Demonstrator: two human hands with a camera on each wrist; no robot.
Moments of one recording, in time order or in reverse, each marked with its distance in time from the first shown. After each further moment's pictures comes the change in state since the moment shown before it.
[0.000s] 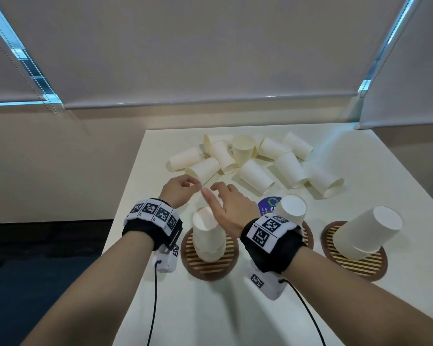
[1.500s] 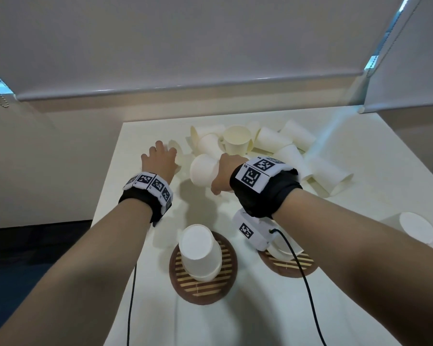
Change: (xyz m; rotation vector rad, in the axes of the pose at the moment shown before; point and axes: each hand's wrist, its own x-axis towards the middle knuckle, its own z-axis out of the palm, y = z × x) left_hand 0.113 0.009 0.003 0.998 0.216 0.193; right_hand 0.104 0.012 -0.038 -0.094 -0.125 0.198
